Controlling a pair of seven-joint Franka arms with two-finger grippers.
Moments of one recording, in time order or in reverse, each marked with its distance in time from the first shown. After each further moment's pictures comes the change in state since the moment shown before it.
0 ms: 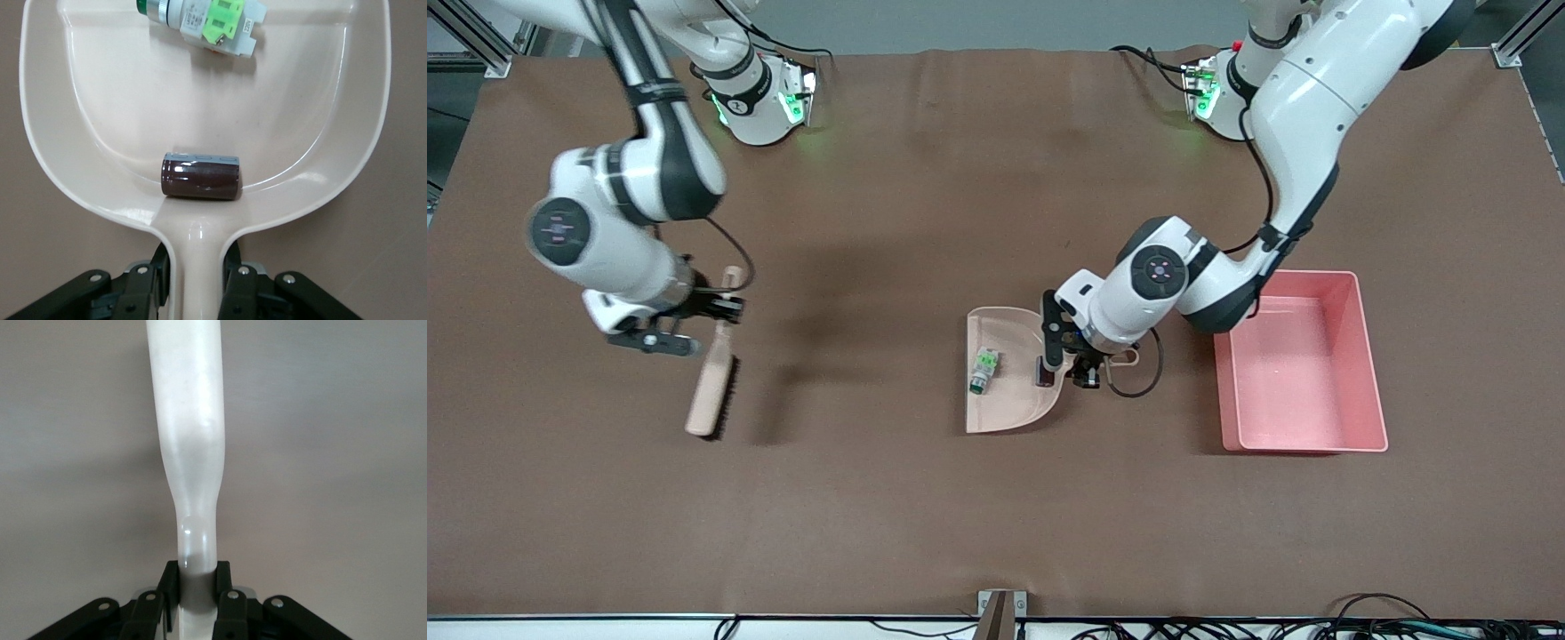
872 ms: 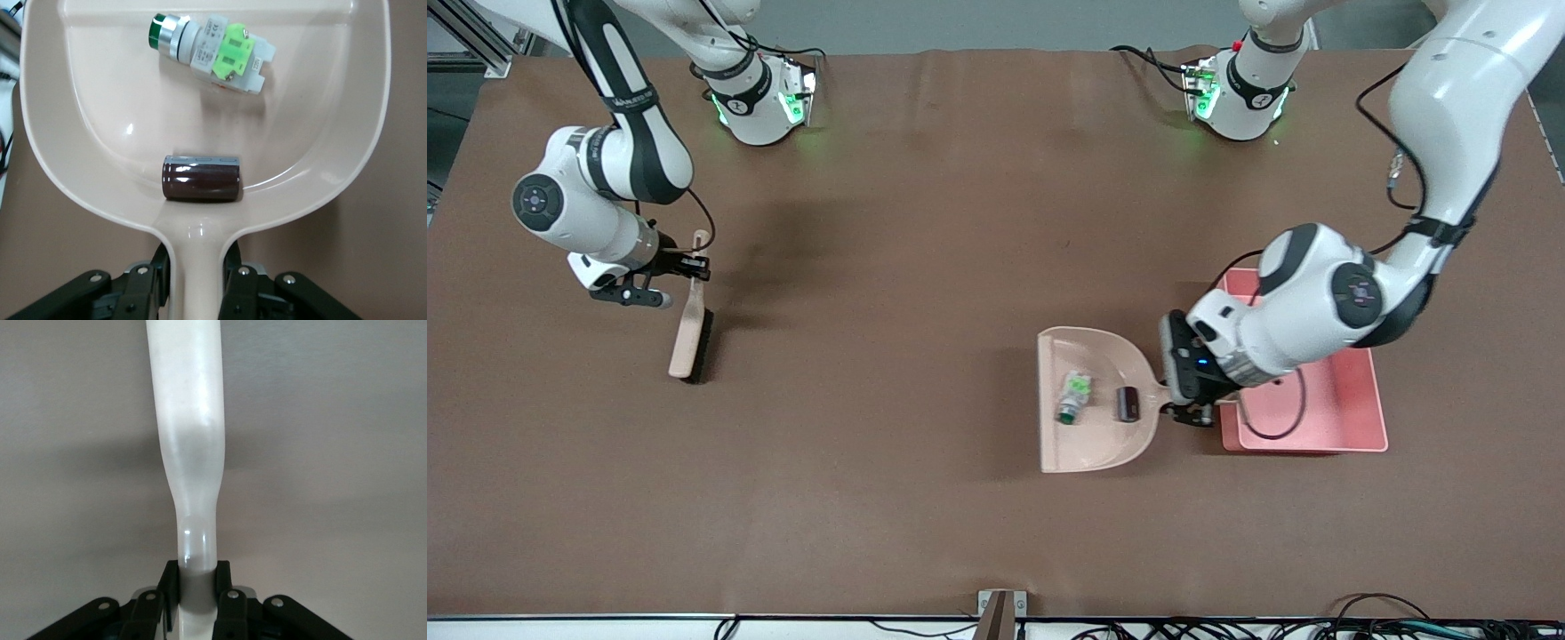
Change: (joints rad) left arm 0.548 -0.015 -0.359 0.020 0.010 -0.156 0.277; right arm -0.133 -0.058 0.027 -0.365 -0.001 0.248 -0.154
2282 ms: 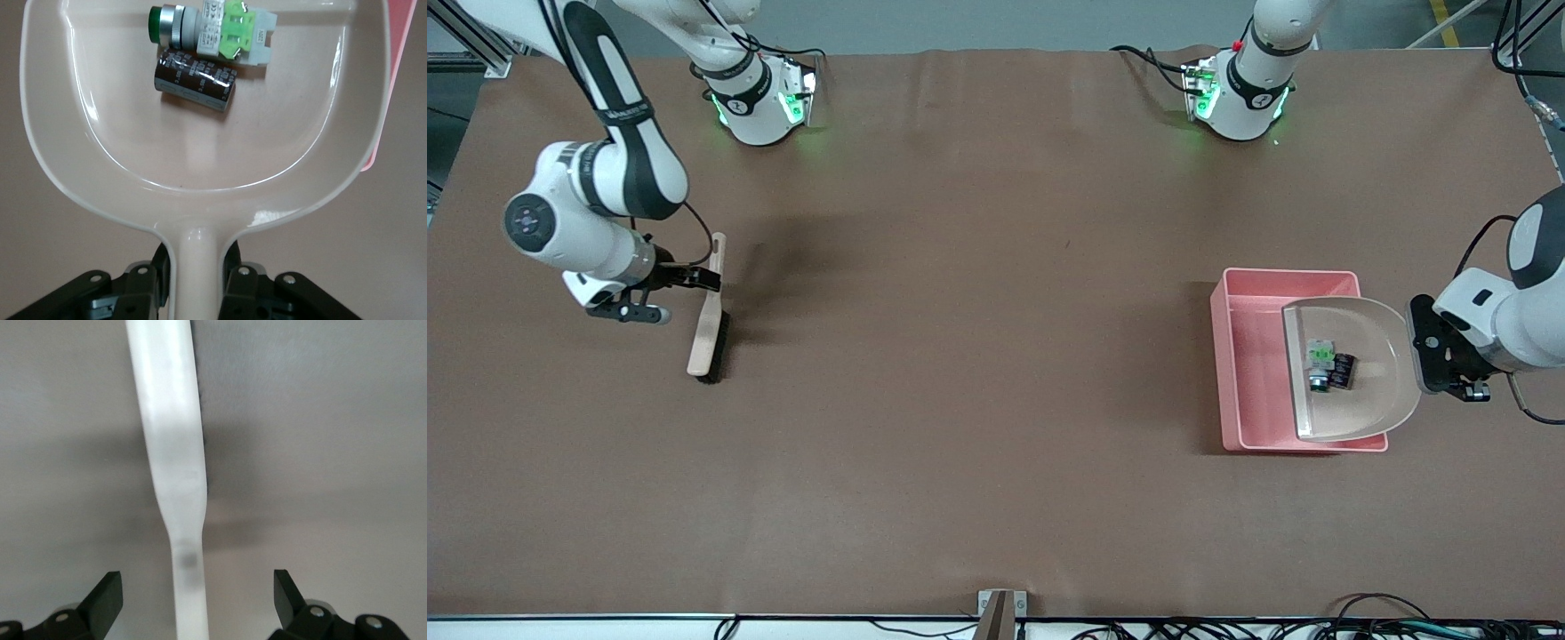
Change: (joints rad) left arm 0.381 -0.057 -0.121 0.117 0.432 -0.616 0.149; right arm -0.001 0.049 -0.007 0.195 0.000 -0.188 -0.001
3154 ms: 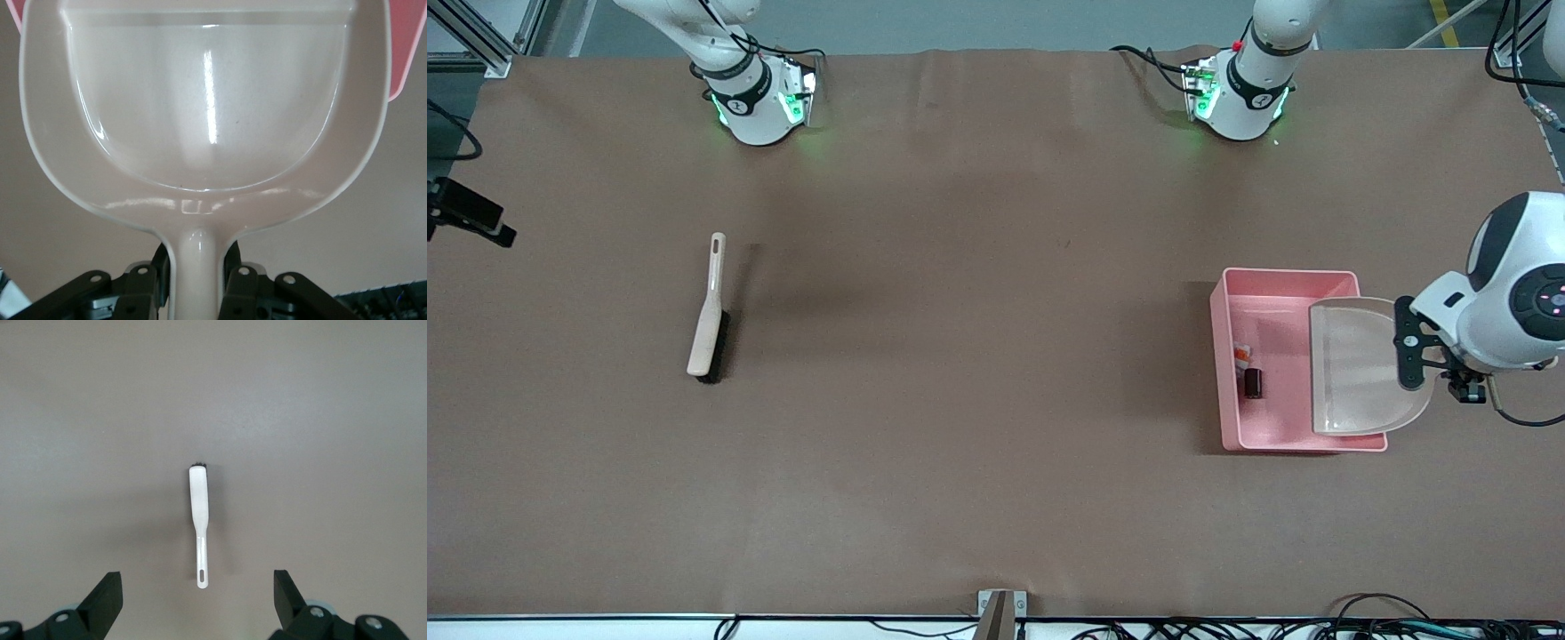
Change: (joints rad) left arm -0.032 0.000 -0.002 -0.060 0.242 -0.008 0.000; right arm -0.012 -0.069 -0.005 0.876 -0.015 -0.727 -0.048
